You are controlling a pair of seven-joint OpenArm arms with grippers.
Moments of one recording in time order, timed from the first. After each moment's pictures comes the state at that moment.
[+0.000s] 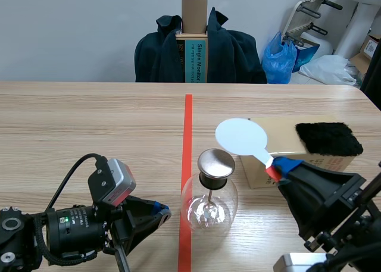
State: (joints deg) left arm 4.3 -31.6 37.8 74.8 -10.9 -29.5 -18.2; right arm -32.5 10.0 10.5 90.2 -74.3 -31.7 50.5
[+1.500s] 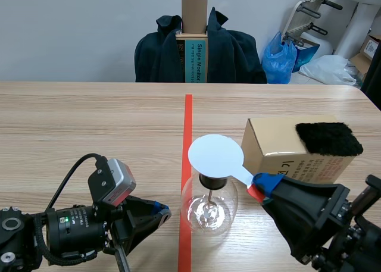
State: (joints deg) left arm 4.3 -31.6 37.8 74.8 -10.9 -29.5 -18.2; right arm -32.5 10.0 10.5 90.2 -75.0 -31.7 63.7
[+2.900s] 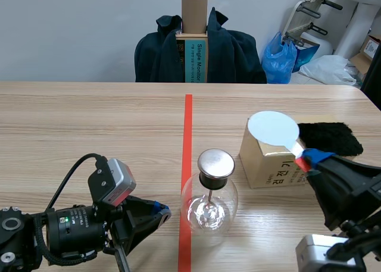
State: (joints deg) left arm 4.3 -31.6 37.8 74.8 -10.9 -29.5 -18.2; right arm -32.5 10.0 15.9 90.2 -74.7 -31.7 48.1
